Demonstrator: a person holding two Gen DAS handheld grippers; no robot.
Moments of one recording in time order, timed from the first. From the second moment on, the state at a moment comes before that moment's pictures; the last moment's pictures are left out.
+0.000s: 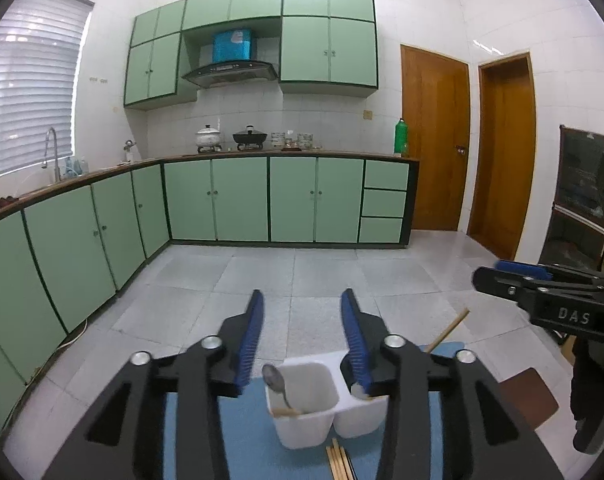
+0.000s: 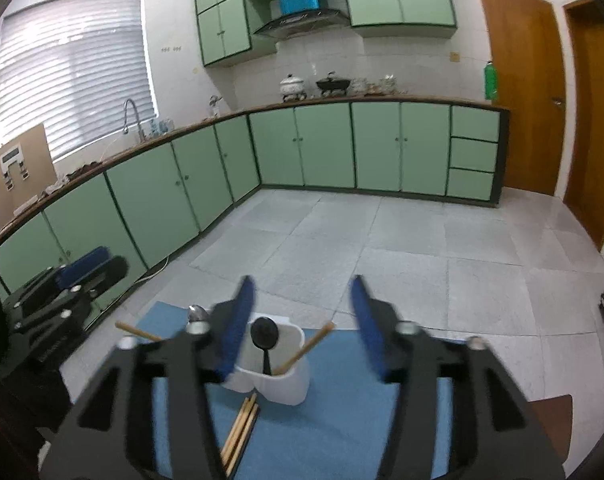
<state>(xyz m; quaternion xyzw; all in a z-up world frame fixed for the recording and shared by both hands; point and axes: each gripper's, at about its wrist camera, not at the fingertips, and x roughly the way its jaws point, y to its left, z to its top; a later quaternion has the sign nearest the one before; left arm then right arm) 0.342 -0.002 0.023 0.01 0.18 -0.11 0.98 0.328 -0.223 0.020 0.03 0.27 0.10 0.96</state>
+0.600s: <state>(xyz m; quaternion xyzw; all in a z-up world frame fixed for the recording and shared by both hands) 0.209 0.040 -0.115 0.01 0.30 -0.05 0.95 0.177 -0.228 -0.116 0.05 0.31 0.03 0.95</state>
